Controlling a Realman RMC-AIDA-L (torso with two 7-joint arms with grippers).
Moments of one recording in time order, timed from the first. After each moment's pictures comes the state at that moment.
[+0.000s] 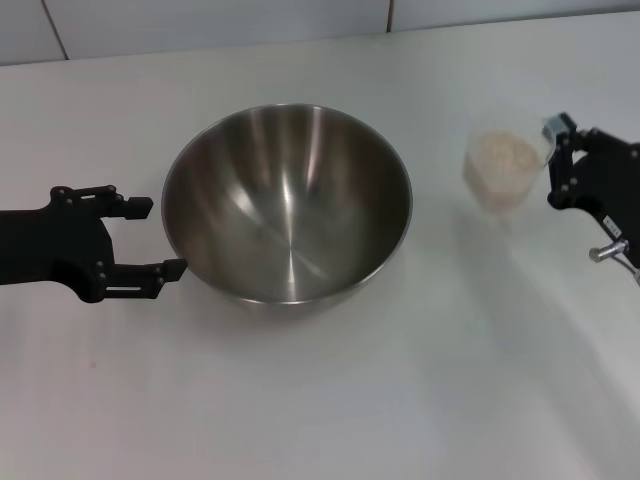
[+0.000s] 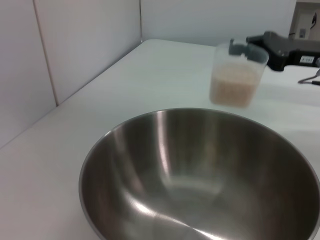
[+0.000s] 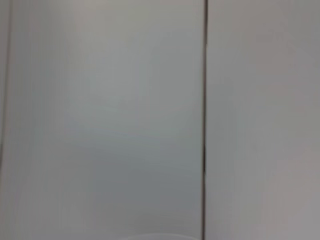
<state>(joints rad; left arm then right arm) -0.29 -2.07 1.13 1.29 2.00 1.49 -1.66 0.35 2.09 -0.16 0.01 -1.53 -1.43 0.24</state>
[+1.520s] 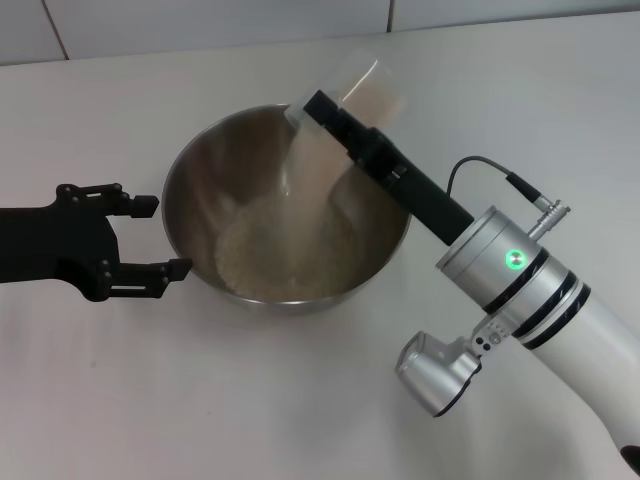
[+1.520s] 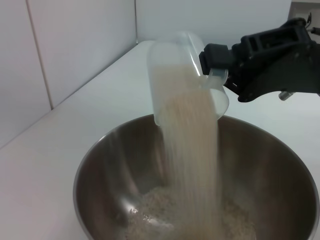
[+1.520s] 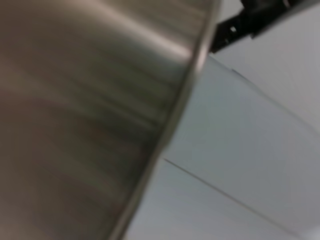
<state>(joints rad) -0.30 -2.07 1.14 1.29 2.00 1.50 -1.66 0.61 2.09 -0.15 0.42 -1.67 -1.45 -2.12</state>
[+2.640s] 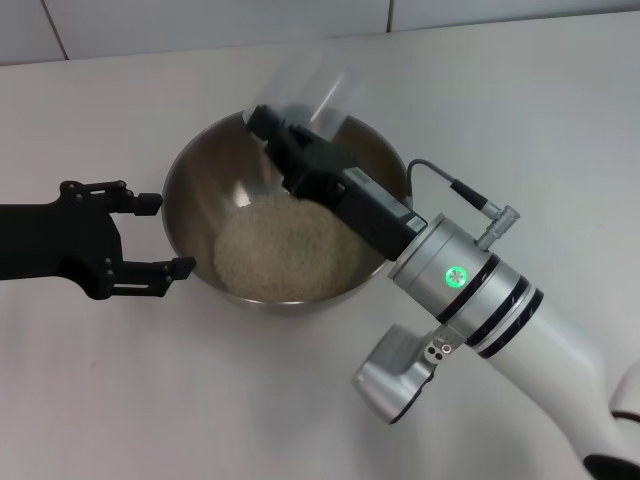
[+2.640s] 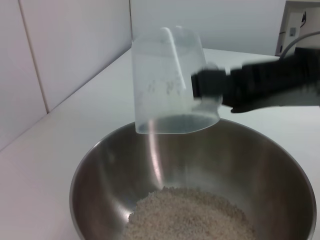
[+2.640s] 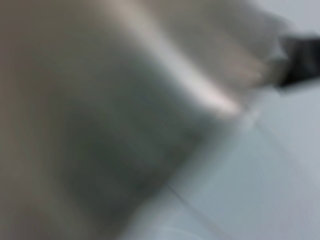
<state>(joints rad) -0.31 -2.06 1.14 1.30 2.00 1.50 -1.66 0.59 2.09 0.07 0.56 -1.90 -1.32 -2.46</state>
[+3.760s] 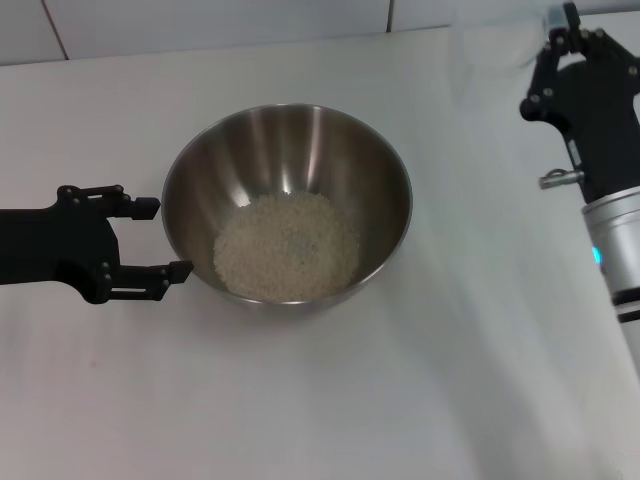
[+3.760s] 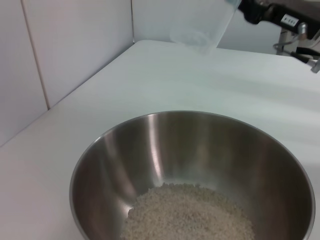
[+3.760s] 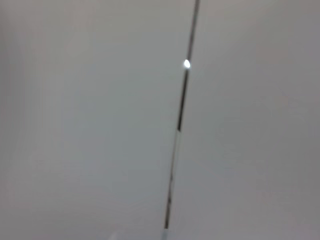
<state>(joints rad) -0.30 -2.06 1.14 1.30 2.00 1.50 -1.66 0.35 2.08 0.49 0.47 -1.90 -1.48 -0.36</state>
